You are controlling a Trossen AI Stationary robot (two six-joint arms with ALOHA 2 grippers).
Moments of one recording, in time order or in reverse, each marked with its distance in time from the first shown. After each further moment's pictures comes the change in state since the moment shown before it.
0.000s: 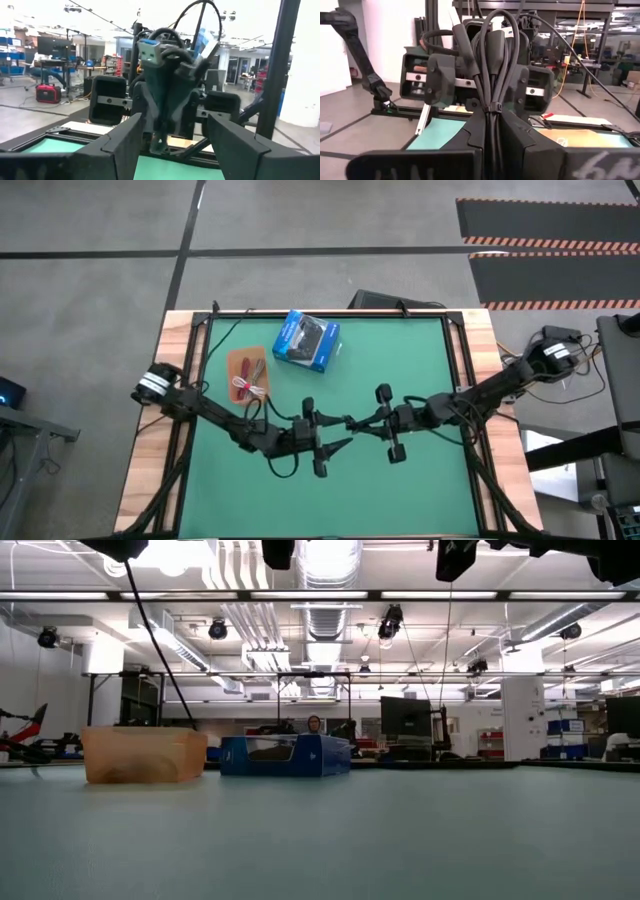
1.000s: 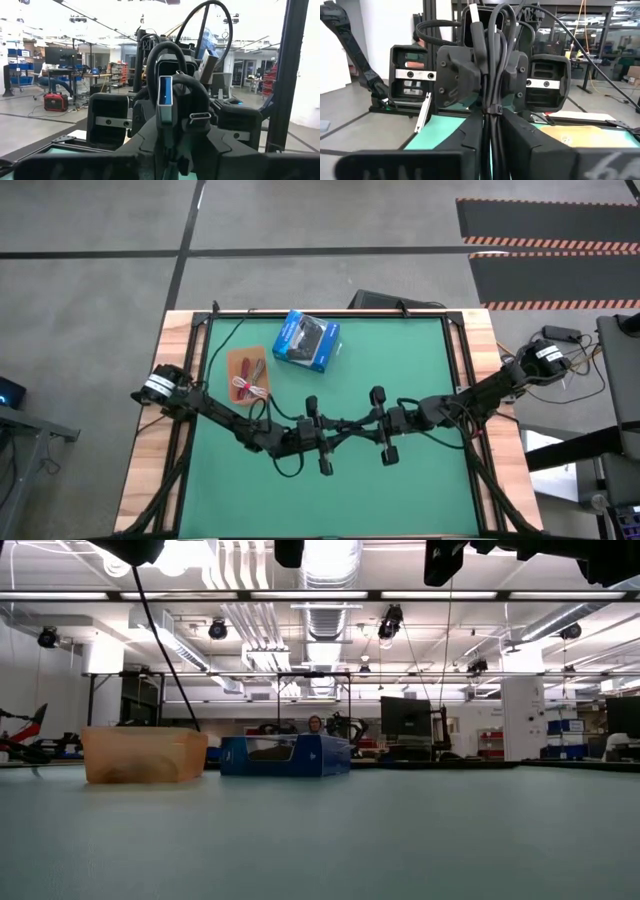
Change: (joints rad) left arm 0.016 0.048 0.049 0.035 0.000 0.058; right arm -0.009 0.085 0.046 0.021 0.001 0.014
